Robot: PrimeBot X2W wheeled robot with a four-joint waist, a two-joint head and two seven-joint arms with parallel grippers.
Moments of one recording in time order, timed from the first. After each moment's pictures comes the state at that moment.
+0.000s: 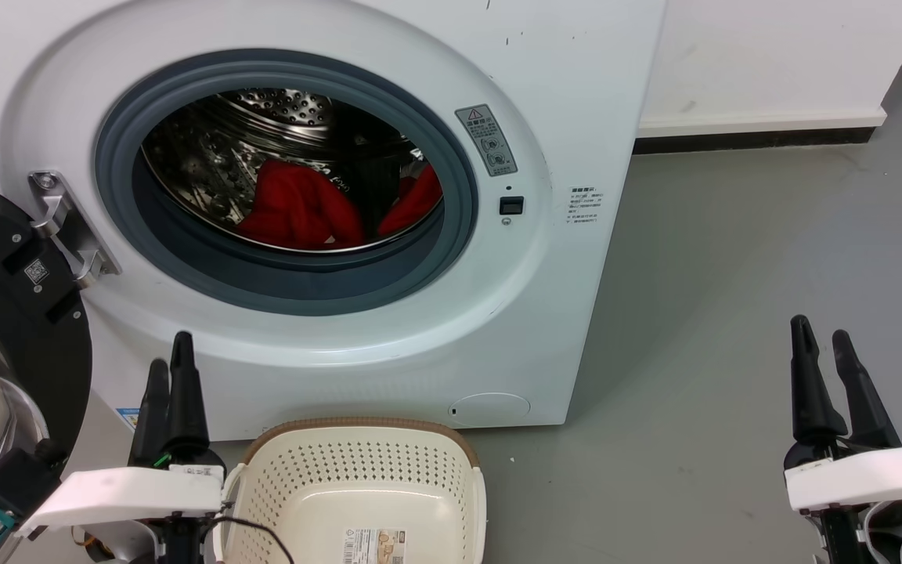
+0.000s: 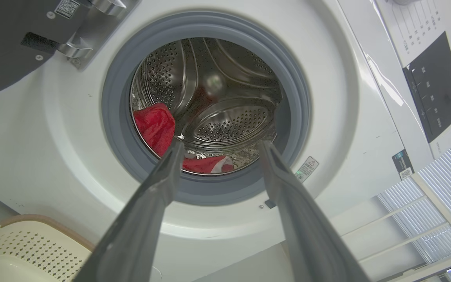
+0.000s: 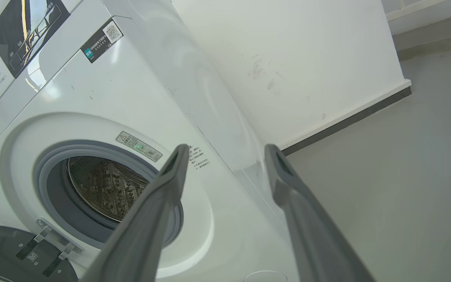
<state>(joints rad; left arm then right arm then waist) -0.02 0.05 0.11 -0.01 -0.95 -0.04 -0.08 -0.03 -0.05 -0.09 0.01 0.64 0.13 -0.09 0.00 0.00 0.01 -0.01</state>
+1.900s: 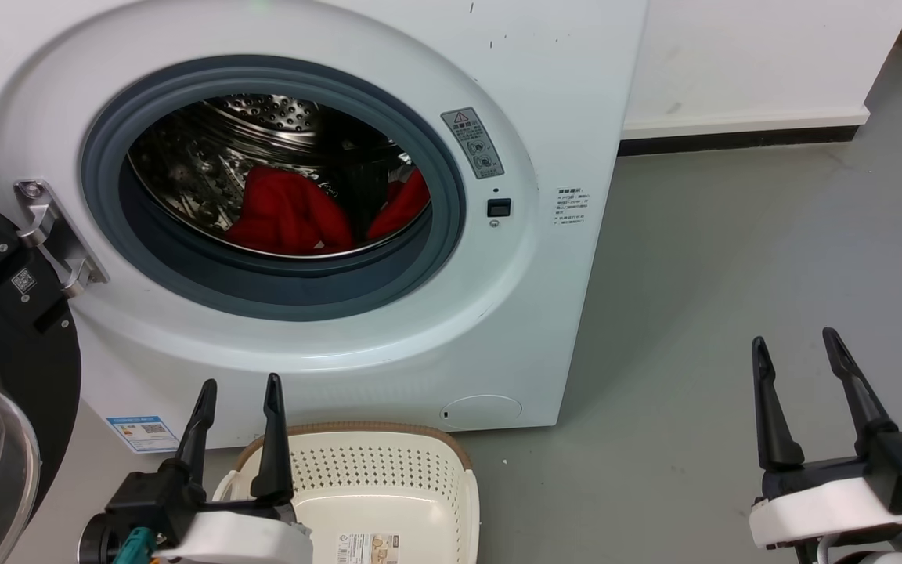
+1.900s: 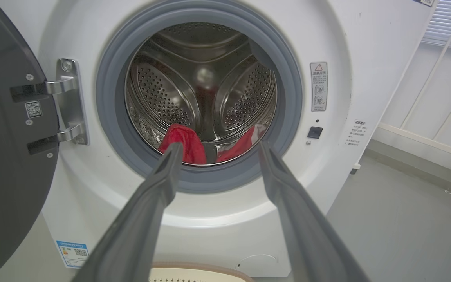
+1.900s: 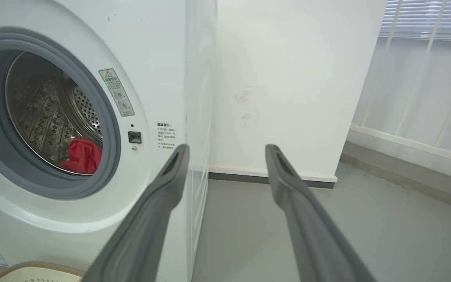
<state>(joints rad) 0.06 0.05 -0.03 -0.01 -0.23 -0.03 -0.23 0.02 -0.05 -0.06 -0.03 -0.03 0.13 -0.23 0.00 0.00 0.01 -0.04</state>
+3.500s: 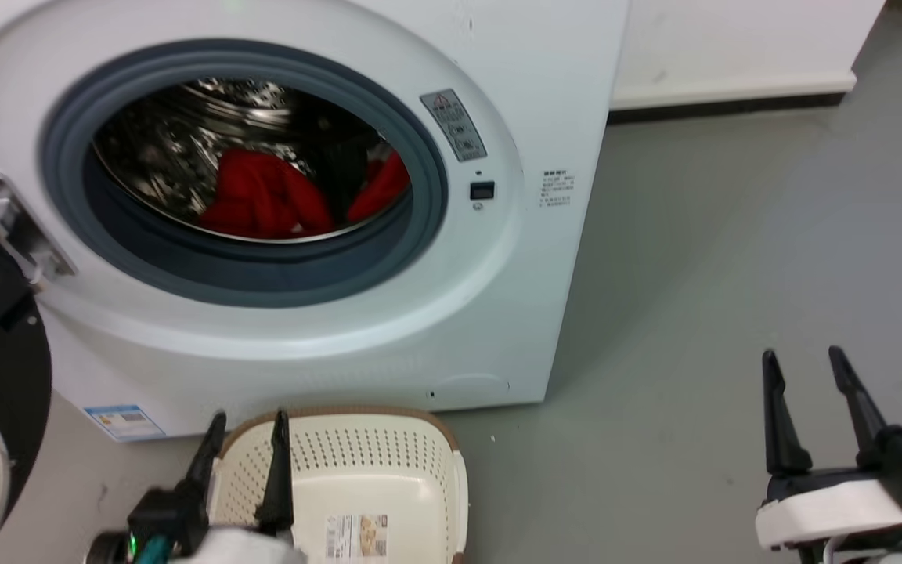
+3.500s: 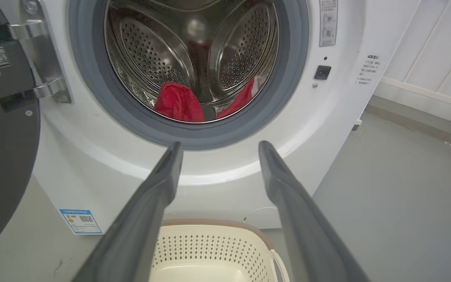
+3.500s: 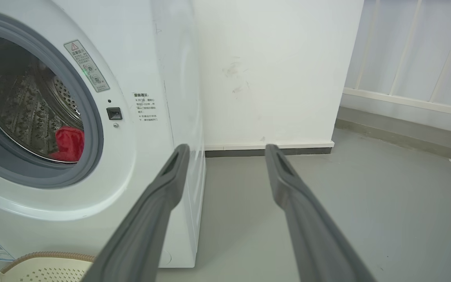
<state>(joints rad) 0.09 0.05 0.00 0.11 -0.17 -0.09 -0.26 0.02 -0.05 -0.08 0.07 0.05 0.13 -0.26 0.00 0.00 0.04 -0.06</state>
